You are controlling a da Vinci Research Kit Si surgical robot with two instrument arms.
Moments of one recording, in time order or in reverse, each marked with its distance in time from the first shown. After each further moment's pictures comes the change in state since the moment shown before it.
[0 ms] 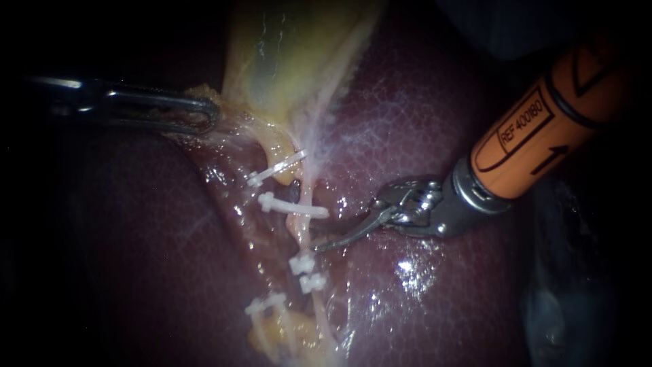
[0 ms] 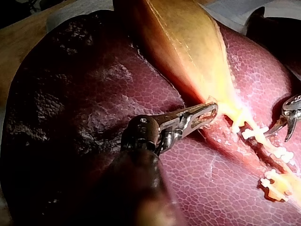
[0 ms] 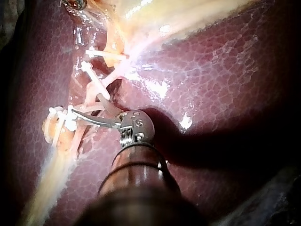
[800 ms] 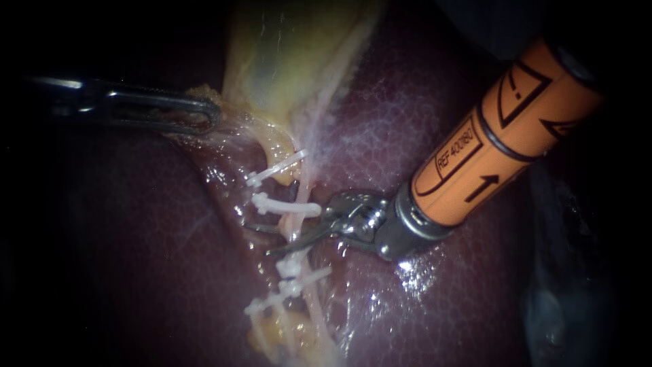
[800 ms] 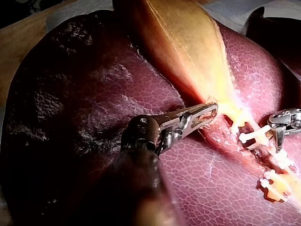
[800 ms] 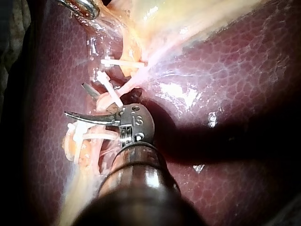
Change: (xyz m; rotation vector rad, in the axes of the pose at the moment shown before) right arm 0.002 0.001 0.006 0.144 0.175 -0.187; left arm 0.000 0.000 0.000 -0.001 -0.001 0.000
